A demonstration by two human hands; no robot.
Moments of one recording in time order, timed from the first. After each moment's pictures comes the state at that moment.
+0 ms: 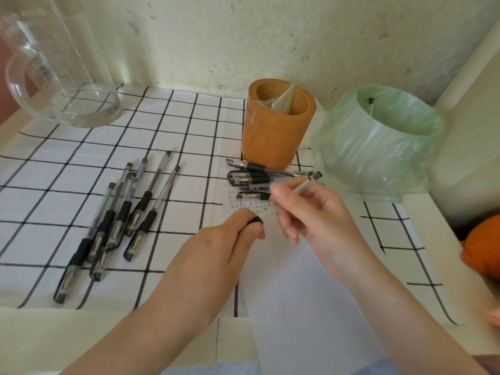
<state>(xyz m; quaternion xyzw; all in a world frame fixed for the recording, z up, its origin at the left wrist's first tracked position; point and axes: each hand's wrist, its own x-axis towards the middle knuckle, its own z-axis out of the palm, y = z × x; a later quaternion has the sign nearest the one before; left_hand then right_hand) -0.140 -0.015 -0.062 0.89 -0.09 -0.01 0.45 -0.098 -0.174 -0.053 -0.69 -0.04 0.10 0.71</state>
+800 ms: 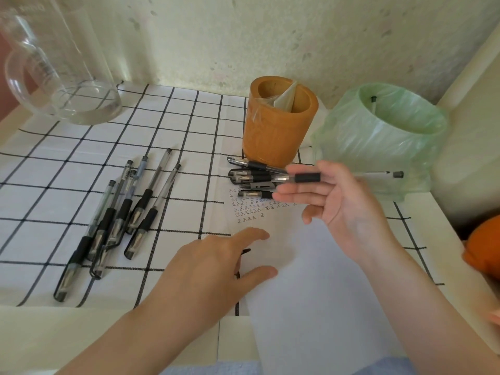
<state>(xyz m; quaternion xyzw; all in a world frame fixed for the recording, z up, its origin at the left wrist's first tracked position) -0.141 -0.011 -0.071 0.95 -0.13 -0.09 0.27 -0.079 -0.196 -0.049 -0.65 0.03 0.10 0.75</state>
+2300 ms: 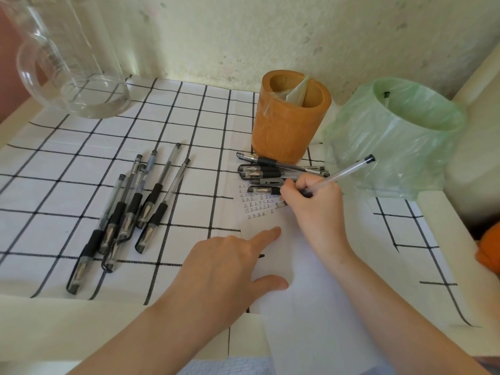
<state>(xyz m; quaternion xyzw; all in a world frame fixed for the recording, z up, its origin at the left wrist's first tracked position) -0.141 -0.017 -0.082 0.96 -0.18 -0.08 0.19 -0.064 -0.164 -0.107 -0.82 -0.02 -0.16 0.54</state>
